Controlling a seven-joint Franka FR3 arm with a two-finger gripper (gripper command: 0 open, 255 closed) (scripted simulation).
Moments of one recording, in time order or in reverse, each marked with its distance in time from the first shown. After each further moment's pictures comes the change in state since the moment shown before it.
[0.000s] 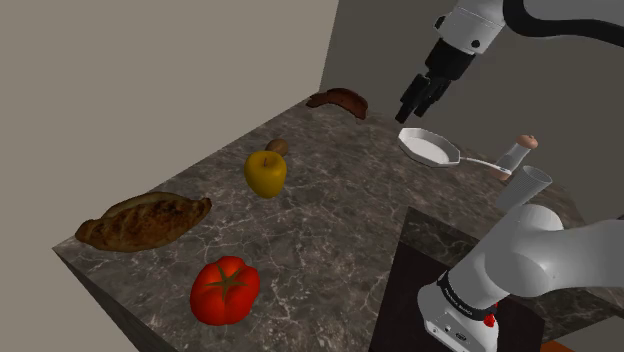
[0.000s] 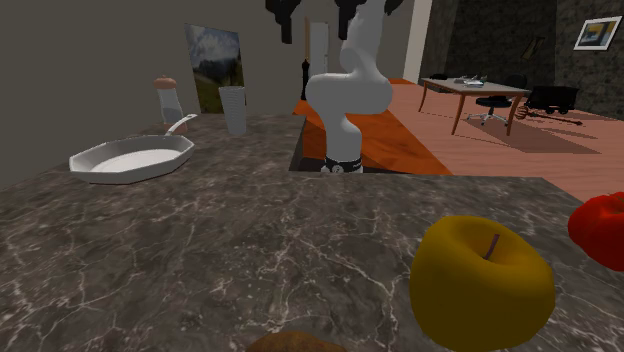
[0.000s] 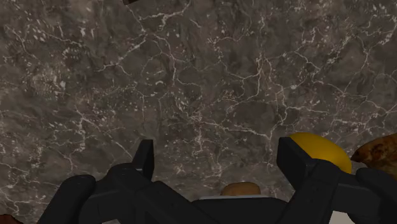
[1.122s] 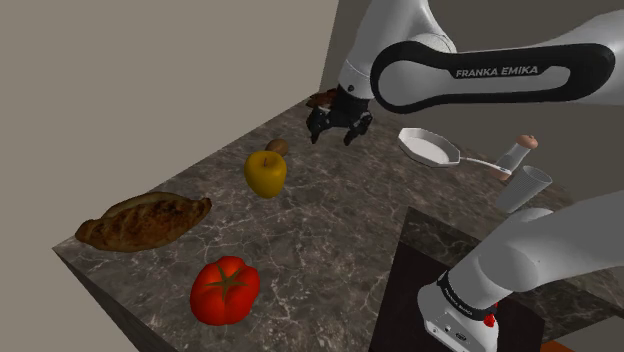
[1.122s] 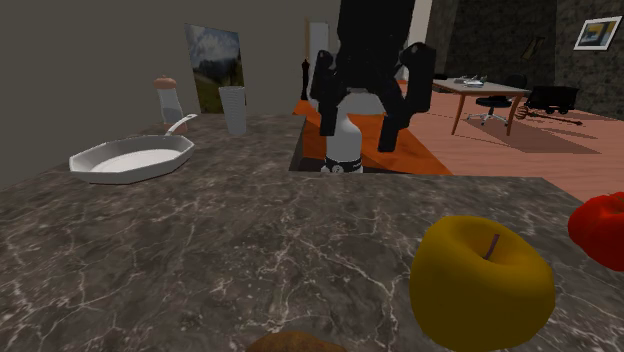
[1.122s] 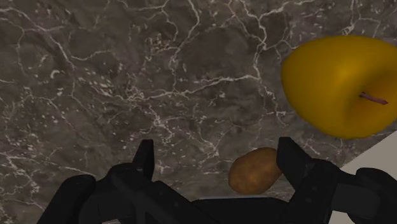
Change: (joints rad) arm -0.141 0.362 0.385 -0.013 0.008 0.459 0.681
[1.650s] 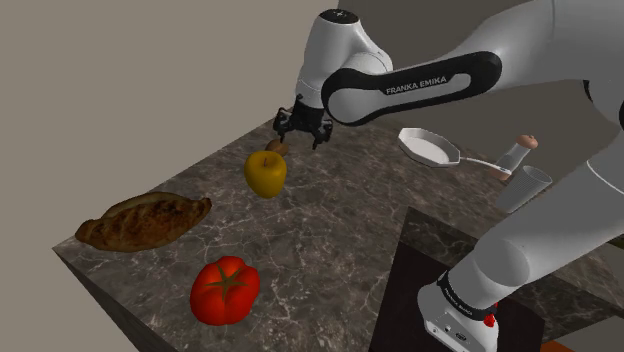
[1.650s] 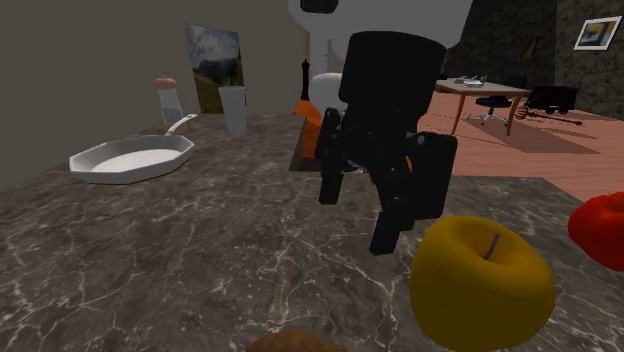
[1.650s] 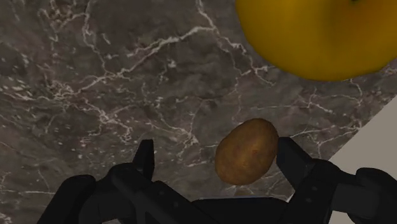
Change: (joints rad) arm -0.118 0.347 0.167 0.187 -0.253 0.122 0.460
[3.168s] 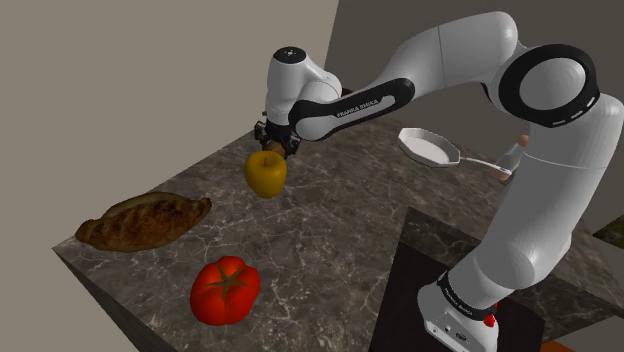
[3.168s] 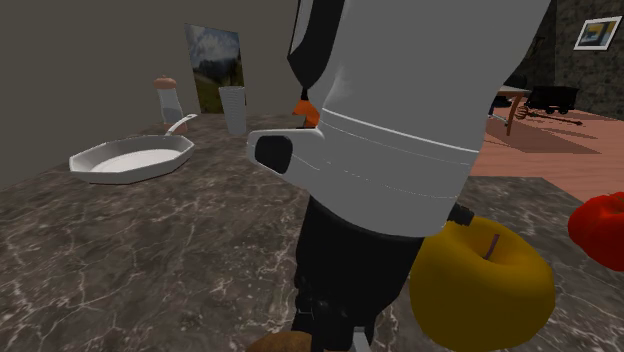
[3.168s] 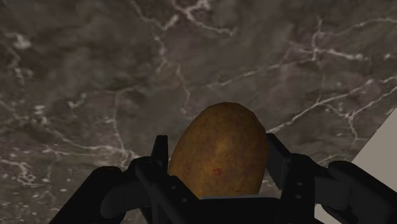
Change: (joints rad) arm 0.072 0.434 -0.059 0.264 -0.383 0.036 0.479
